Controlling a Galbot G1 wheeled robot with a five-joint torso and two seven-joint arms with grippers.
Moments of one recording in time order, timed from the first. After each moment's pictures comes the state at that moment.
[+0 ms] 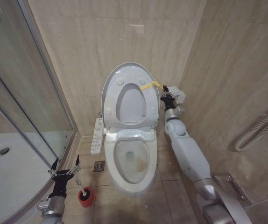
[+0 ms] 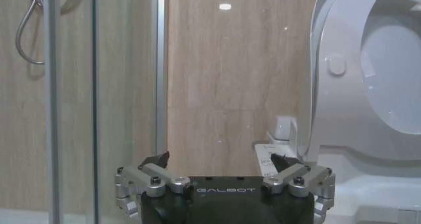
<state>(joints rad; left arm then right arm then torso) 1.50 -1.35 -0.63 -1.83 -0.27 -0.30 -0.04 -0.47 1.33 0.33 1.26 0.49 0.29 0.05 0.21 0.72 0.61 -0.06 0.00</state>
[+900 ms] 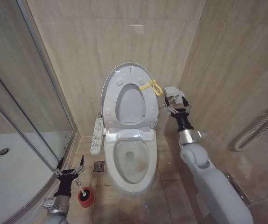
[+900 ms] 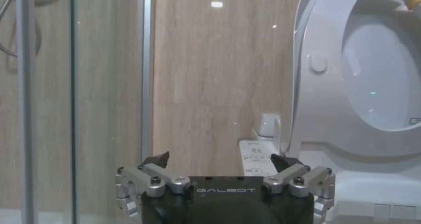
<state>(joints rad) 1.49 -1.35 -0.59 -1.83 -0.26 -0.29 -0.04 -0.94 1.14 0.39 1.85 0.53 0.30 0.09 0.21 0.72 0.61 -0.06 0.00</state>
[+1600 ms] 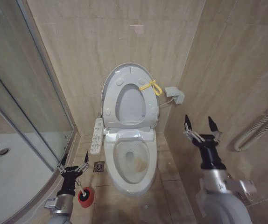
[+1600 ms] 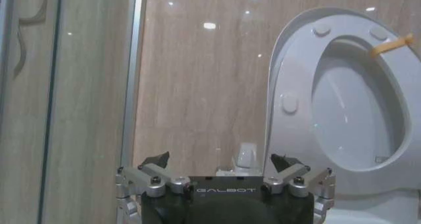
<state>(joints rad) 1.53 -1.36 -0.55 -1.96 -0.27 -0.30 -0.06 -1.61 1.26 0.59 2.35 0.39 0.34 0.17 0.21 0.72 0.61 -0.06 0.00</state>
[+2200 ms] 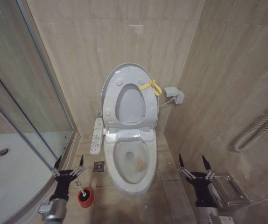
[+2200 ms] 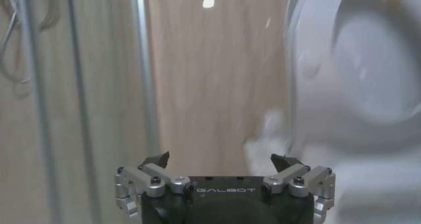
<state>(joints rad) 1.58 -1.30 -0.61 -1.91 -0.18 -0.26 -0.11 -1.71 1.31 0.52 2.06 0.18 0.47 0.25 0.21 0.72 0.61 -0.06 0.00</state>
